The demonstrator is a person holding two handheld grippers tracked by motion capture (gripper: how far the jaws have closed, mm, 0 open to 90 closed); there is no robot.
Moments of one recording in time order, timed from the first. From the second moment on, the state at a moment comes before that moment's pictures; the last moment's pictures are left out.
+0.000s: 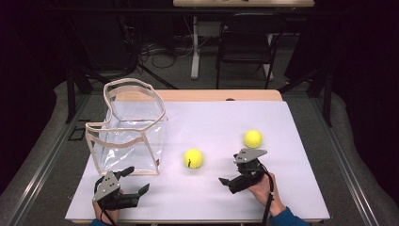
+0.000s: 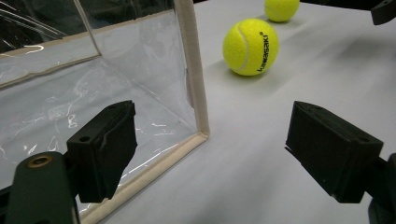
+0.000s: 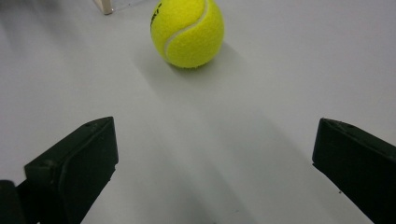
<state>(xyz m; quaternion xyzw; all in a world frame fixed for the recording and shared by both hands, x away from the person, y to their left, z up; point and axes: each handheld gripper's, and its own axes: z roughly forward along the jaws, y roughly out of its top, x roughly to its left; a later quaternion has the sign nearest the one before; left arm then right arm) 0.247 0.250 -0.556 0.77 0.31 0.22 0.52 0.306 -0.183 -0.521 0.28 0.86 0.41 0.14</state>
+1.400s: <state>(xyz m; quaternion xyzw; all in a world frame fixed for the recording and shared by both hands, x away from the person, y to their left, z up) 0.245 0.253 -0.555 0.76 0.31 0.22 0.52 0.347 -0.106 -0.515 0.23 0.89 0.38 0.10</state>
